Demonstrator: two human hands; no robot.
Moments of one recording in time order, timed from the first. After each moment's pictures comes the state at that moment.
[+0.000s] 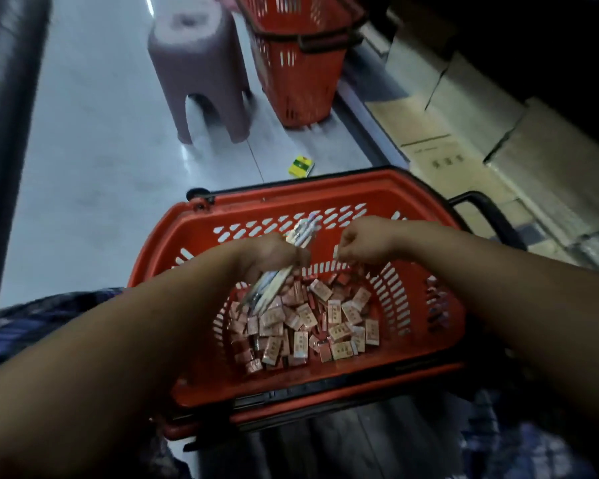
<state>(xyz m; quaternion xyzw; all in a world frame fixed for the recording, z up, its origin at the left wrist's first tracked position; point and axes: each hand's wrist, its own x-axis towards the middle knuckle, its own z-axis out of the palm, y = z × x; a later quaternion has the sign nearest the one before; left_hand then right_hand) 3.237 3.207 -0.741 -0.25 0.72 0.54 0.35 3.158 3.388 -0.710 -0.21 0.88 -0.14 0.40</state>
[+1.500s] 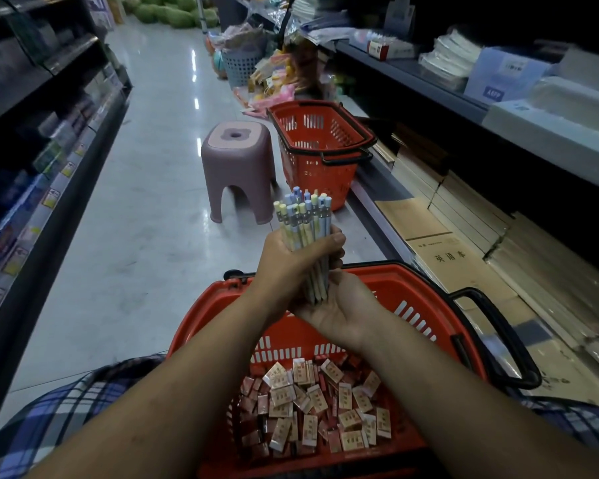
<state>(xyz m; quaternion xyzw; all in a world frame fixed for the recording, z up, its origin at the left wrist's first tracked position) 3.252 3.219 -0.610 -0.05 0.65 0.74 -0.15 3.217 3.322 -0.639 0.09 0.35 -0.82 0.44</state>
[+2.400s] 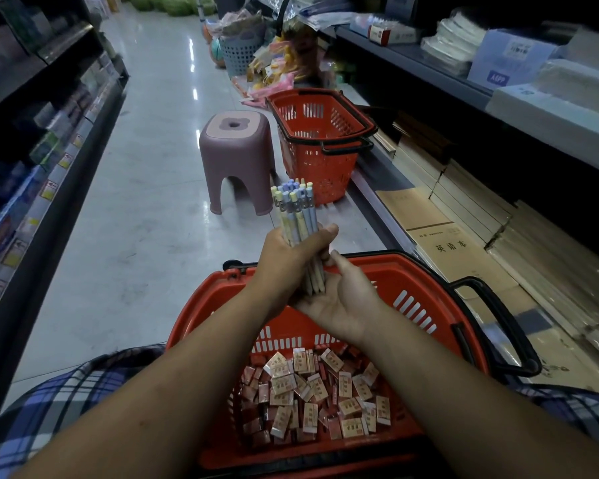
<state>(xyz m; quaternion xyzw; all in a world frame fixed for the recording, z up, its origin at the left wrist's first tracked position) 3.250 3.222 -0.624 -0.11 0.66 0.73 -0.15 3.219 3.325 -0.647 0.12 0.32 -0.82 0.47</state>
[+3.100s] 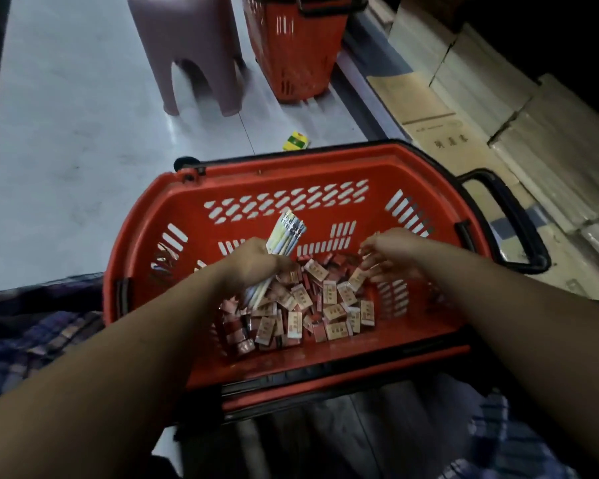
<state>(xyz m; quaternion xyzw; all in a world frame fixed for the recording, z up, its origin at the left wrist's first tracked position) 3.276 3.200 -0.788 -0.24 0.75 0.55 0.27 3.164 3.427 -0.785 0.16 0.80 -0.38 0.43</state>
